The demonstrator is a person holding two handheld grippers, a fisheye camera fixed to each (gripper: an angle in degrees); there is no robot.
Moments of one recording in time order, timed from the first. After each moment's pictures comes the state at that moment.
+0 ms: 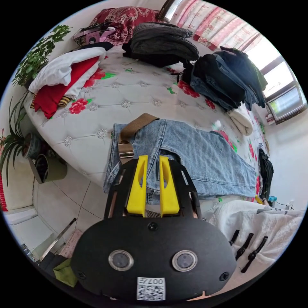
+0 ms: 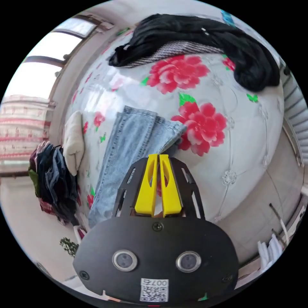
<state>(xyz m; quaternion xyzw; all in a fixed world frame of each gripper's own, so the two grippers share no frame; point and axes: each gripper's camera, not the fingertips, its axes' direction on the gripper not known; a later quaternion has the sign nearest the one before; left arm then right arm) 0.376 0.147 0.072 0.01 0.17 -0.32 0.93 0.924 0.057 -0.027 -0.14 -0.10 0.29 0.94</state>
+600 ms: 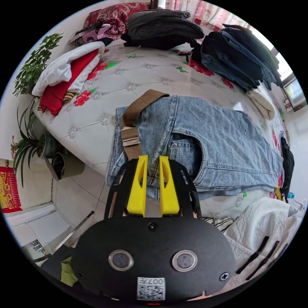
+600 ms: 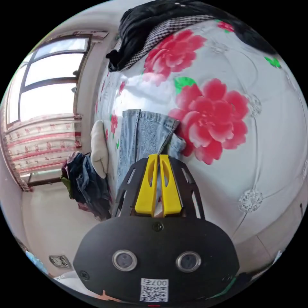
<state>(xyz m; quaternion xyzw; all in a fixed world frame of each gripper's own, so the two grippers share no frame) 0.400 0.150 0.112 -0.05 0.10 -0.30 0.95 1.015 0.073 -0.011 -0.12 -0.28 0.36 0.88</state>
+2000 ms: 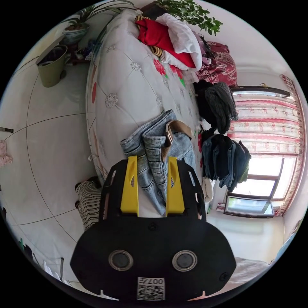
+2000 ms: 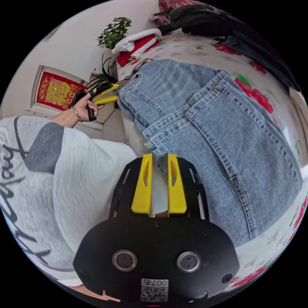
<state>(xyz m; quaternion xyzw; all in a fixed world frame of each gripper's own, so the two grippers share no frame) 0.238 0.412 0.141 0.12 0.33 -0.66 0.66 0.354 0.338 -0.098 -0.34 -0.33 -0.55 0.69</state>
